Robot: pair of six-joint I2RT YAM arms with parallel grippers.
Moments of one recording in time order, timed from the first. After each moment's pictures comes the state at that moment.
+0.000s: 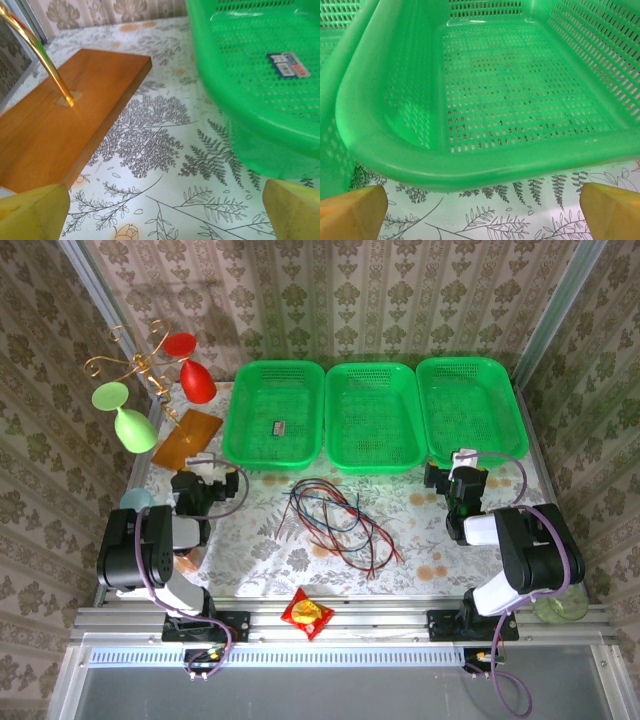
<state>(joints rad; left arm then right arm) 0.01 1.56 0.33 0.89 0.09 0.11 0.05 1.54 0.37 0.80 0.28 0.08</state>
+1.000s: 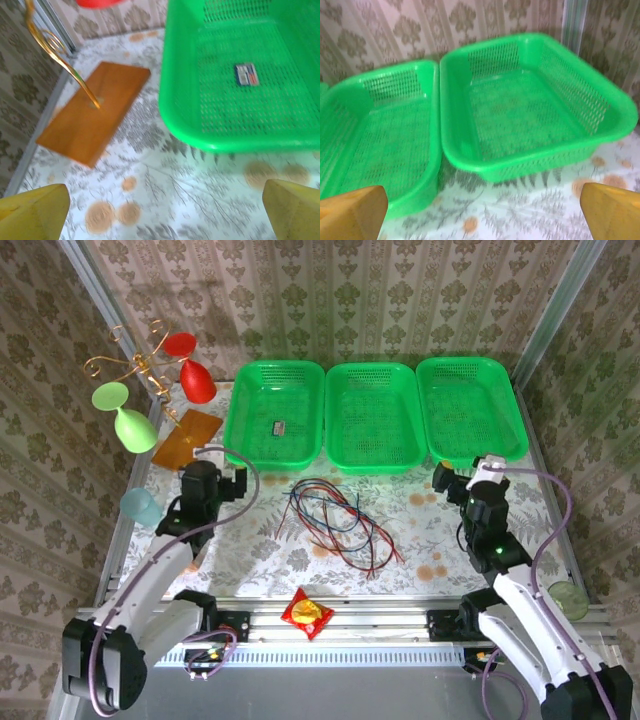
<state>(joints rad) -0.35 0.92 0.59 -0.19 -0.33 -0.02 0.22 0.68 0.47 -0.12 0.39 0.30</state>
